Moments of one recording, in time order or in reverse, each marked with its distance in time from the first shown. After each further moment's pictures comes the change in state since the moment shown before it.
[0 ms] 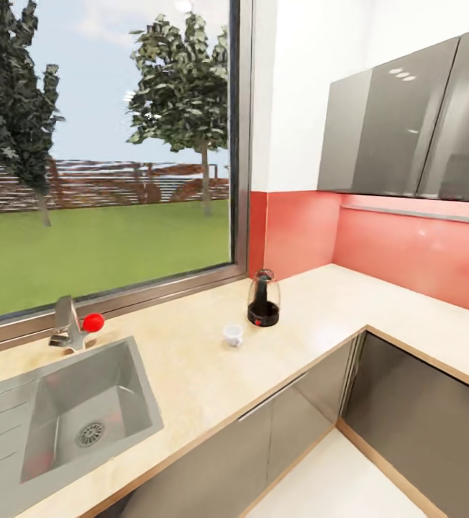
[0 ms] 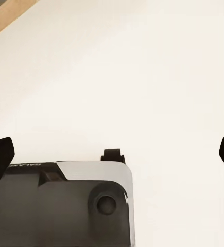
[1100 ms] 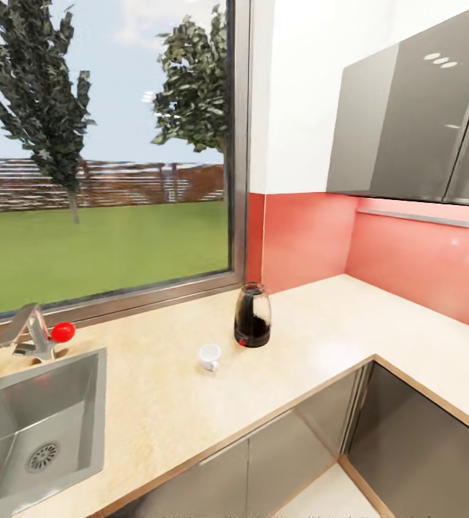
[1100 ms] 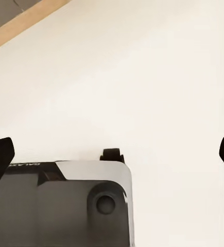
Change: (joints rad) left arm 0.127 0.013 0.006 0.055 0.007 -0.021 -0.014; right arm 0.000 -0.002 0.000 0.000 0.000 0.001 0.000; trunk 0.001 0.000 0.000
